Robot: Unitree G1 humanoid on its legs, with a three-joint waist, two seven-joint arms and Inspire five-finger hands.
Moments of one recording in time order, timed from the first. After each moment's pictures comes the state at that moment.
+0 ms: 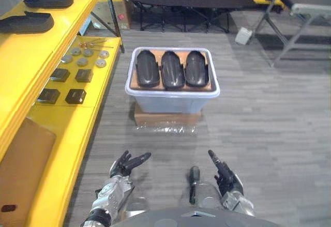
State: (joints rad) left arm 0.04 0.16 -0.08 0.85 -0.56 -0.04 0.01; right arm 0.17 -0.06 -0.07 0.89 0.52 -0.20 0.13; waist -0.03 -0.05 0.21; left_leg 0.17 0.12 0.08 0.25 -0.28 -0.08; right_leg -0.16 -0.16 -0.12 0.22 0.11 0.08
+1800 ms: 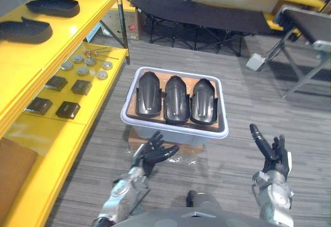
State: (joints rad) left arm 0.15 0.13 -0.37 0.42 -0.63 -0.11 -0.12; right arm 0.20 -0.16 -0.27 0.32 0.32 -0.21 -0.14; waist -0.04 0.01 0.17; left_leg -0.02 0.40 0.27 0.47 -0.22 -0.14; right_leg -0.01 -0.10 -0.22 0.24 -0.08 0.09
